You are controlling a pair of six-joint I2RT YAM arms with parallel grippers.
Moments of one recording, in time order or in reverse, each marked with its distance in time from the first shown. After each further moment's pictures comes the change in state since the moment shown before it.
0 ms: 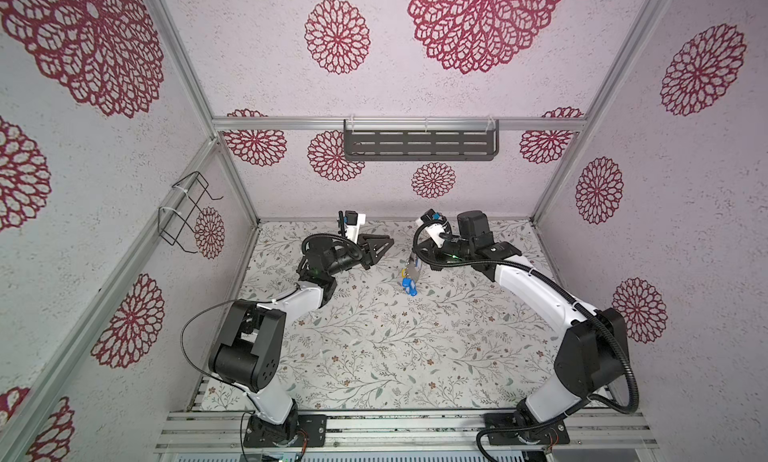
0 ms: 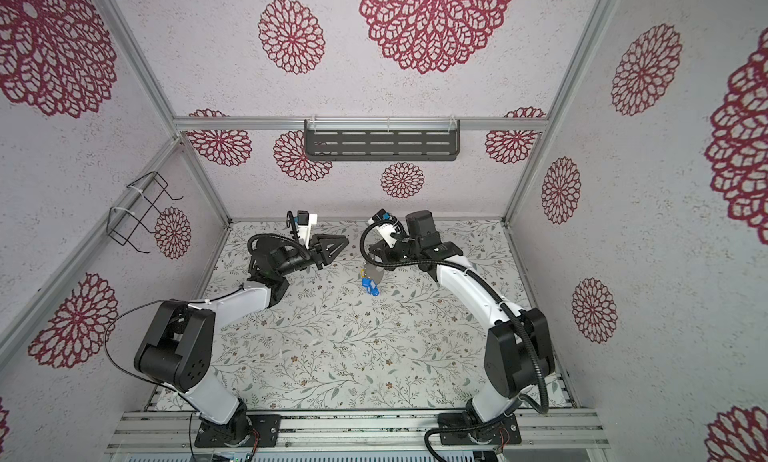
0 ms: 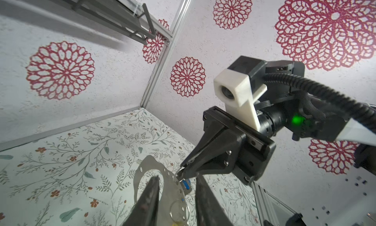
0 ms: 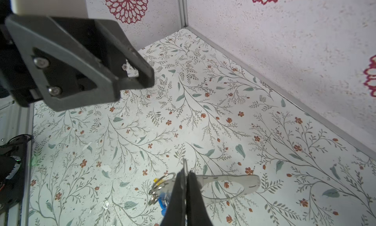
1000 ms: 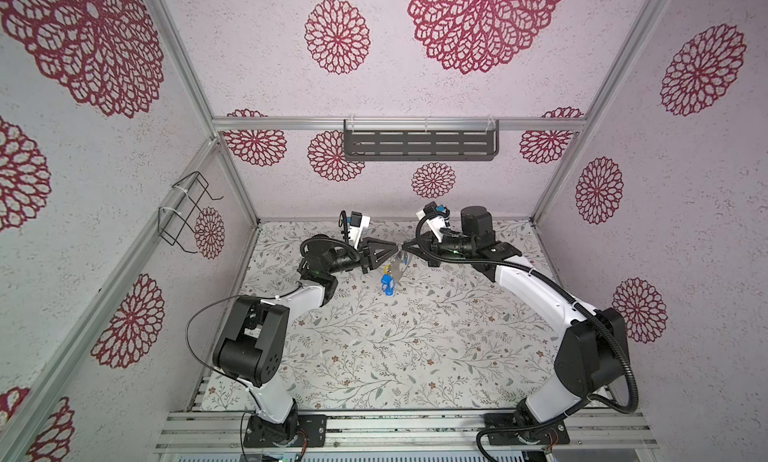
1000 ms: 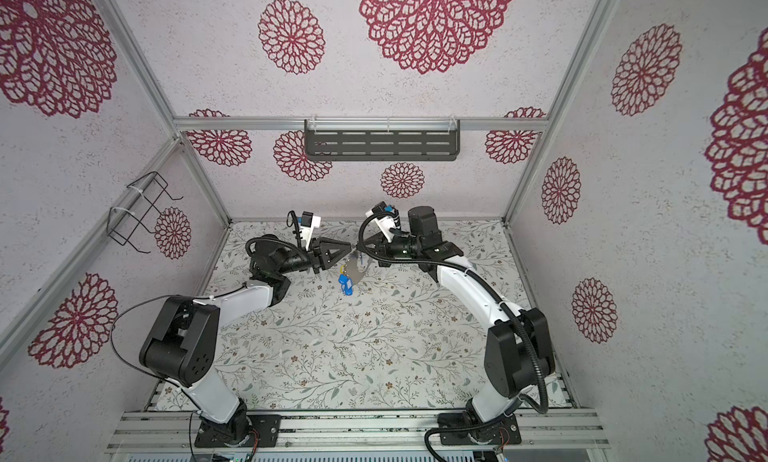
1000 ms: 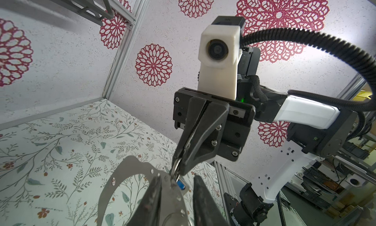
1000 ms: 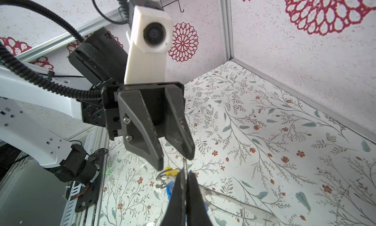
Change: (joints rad) left arm 0.010 0.039 0.016 0.145 0.172 -0.166; right arm -0.008 0.000 -0.010 0.193 -0.299 0.210
